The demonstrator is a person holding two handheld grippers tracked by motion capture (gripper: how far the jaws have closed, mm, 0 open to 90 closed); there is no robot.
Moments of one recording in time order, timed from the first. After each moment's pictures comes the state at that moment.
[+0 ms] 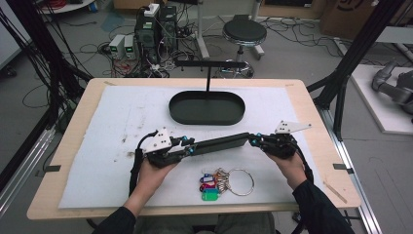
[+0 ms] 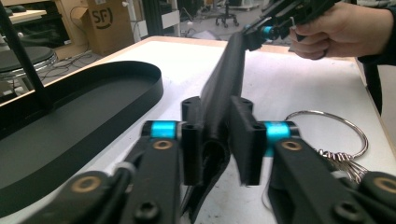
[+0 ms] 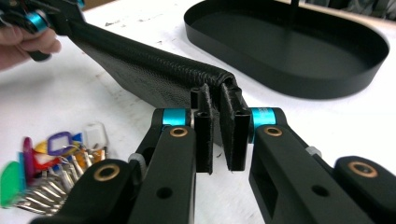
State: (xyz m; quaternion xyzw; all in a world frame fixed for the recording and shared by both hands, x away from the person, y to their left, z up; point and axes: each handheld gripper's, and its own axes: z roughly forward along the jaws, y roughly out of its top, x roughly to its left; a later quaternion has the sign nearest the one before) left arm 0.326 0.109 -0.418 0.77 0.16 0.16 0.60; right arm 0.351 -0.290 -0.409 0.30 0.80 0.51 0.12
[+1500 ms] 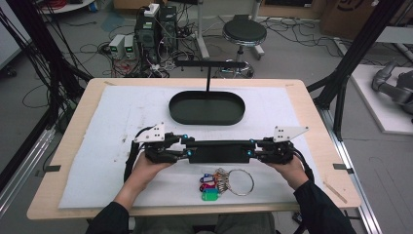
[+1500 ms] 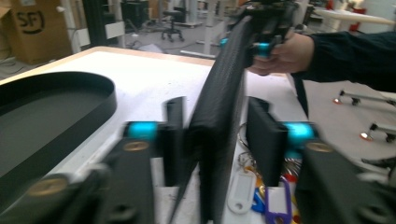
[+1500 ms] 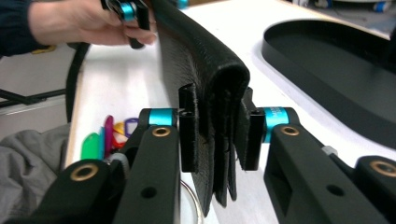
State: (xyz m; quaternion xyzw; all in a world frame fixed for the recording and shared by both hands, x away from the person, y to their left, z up) left arm 0.347 0.120 -0.418 0.76 0.11 0.06 0.64; right arm 0.340 -0.280 -0.404 0.15 0.82 0.55 0.06
